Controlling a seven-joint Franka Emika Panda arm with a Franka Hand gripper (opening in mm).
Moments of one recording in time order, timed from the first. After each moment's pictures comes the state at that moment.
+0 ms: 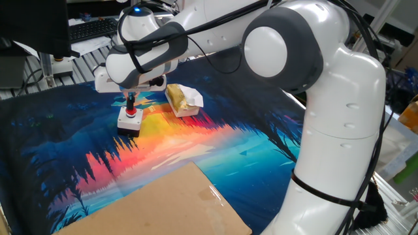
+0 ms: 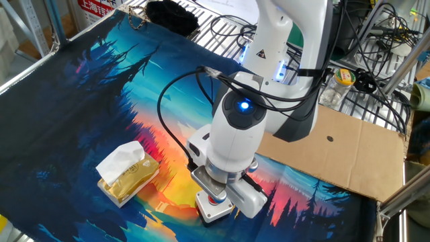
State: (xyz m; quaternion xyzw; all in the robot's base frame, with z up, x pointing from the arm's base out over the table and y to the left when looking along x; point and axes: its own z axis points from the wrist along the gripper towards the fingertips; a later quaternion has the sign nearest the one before) arm 0.590 0.127 0.149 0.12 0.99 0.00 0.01
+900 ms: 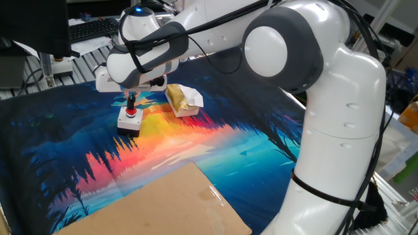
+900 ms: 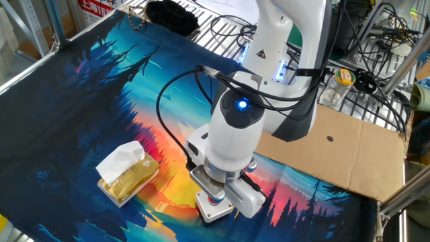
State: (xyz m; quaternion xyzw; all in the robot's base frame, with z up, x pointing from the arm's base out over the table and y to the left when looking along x) arm 0.590 0.125 0.149 0.12 0.99 0.00 0.02
